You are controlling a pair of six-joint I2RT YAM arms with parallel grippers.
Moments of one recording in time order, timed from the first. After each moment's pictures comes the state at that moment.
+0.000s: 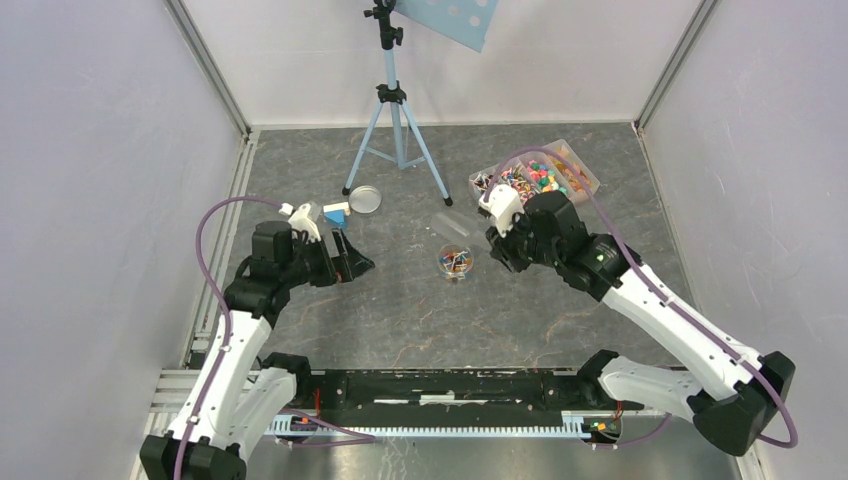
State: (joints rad) left arm -0.14 0.77 0.67 -0.54 0.47 -0.42; right arm 0.70 1.04 1.01 -0.61 -0.10 -0.20
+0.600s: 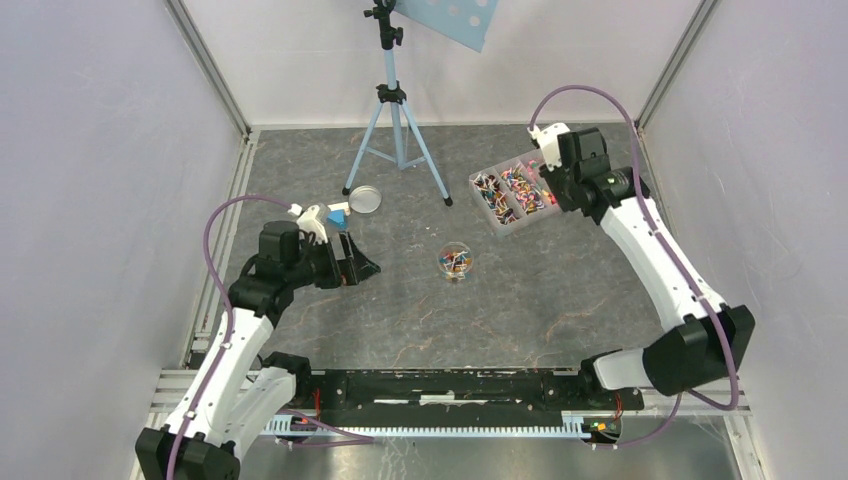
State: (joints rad) left arm -0.19 0.78 0.67 -0.54 0.47 -0.42; right arm 0.31 1.35 1.35 -0.81 0.25 -0.28
